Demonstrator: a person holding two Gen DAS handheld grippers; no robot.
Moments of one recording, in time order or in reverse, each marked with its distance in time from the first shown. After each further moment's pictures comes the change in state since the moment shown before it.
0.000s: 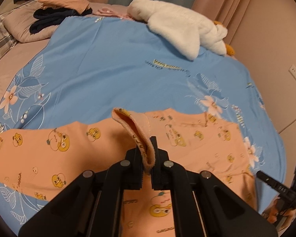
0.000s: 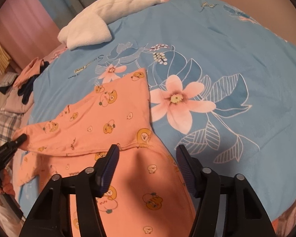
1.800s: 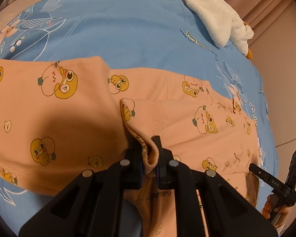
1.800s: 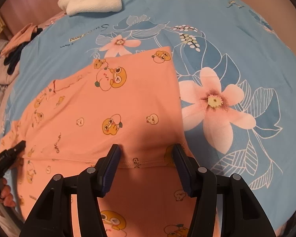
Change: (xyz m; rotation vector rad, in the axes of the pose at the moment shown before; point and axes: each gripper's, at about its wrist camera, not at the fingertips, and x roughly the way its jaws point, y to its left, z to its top) left arm 0.046 0.060 -0.044 -0.228 0.134 -0.059; right arm 0.064 0.046 0.010 -0.141 0.134 -0.126
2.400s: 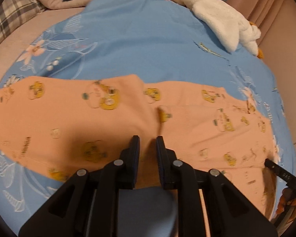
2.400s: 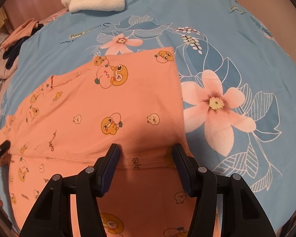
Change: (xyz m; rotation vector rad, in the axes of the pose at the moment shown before) left arm -0.040 0.017 -0.005 0.062 -0.083 0.174; right arm 0.004 0.003 -0.001 -0.029 -0.026 -0.030
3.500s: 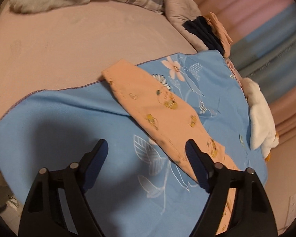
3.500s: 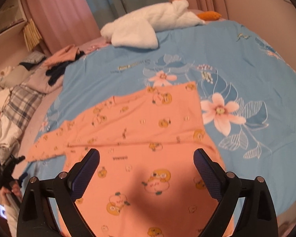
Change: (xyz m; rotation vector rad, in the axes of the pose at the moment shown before) left arm -0.115 0.192 -0.056 -0.685 -0.238 0.048; right arm -0.109 0.017 -0.051 -0.007 -0.194 0.228
